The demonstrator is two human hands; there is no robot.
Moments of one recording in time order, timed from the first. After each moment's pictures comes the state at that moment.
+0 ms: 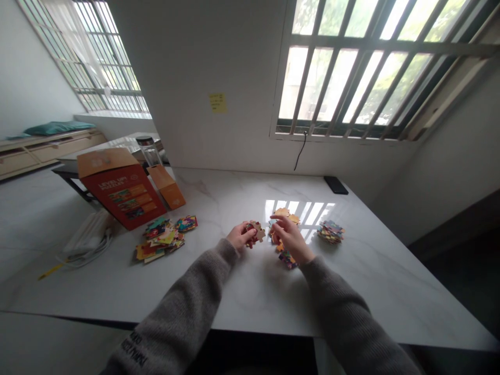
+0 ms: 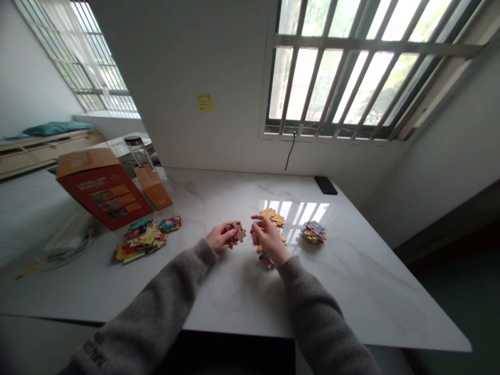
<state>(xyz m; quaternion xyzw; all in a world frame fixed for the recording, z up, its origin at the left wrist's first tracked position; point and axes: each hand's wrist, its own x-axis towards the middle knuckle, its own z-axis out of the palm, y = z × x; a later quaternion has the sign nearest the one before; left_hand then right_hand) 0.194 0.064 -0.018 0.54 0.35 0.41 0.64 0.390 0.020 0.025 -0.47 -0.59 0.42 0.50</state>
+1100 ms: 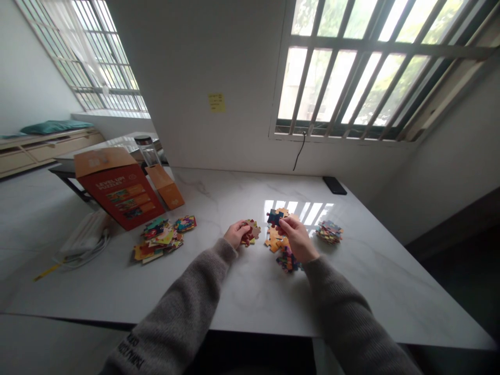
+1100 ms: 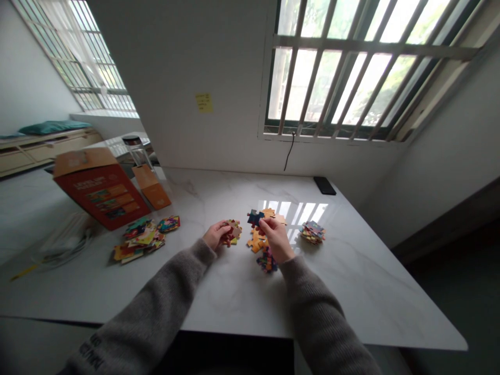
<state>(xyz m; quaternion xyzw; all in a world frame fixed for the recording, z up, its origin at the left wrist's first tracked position) 0.193 0.067 -0.012 0.47 0.36 0.45 0.67 0.403 0.024 0.024 -0.48 -0.48 0.46 0.58</state>
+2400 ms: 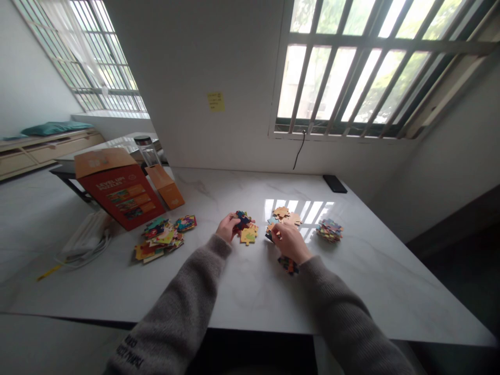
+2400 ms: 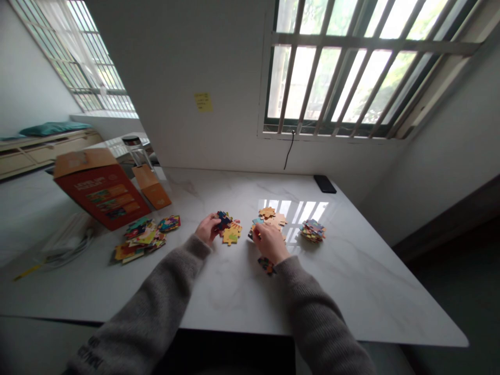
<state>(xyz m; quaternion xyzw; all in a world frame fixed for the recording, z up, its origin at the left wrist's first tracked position) 0.179 0.073 0.007 0.42 0.37 0.53 0.64 0.402 0.019 0.019 -0.56 -0.79 0.02 0.27</state>
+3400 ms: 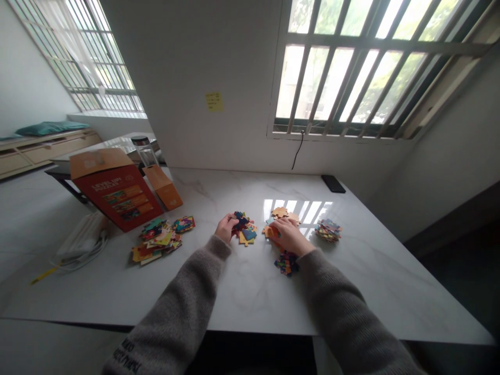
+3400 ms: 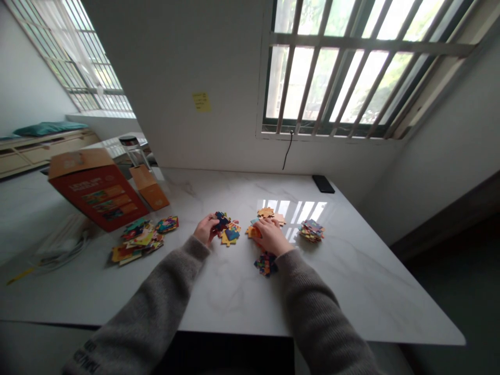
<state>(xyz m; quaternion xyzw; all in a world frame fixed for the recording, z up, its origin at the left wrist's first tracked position) 0.180 0.070 0.014 0.41 0.38 0.54 0.63 0.425 0.049 0.002 -0.52 -0.83 0.01 0.18</state>
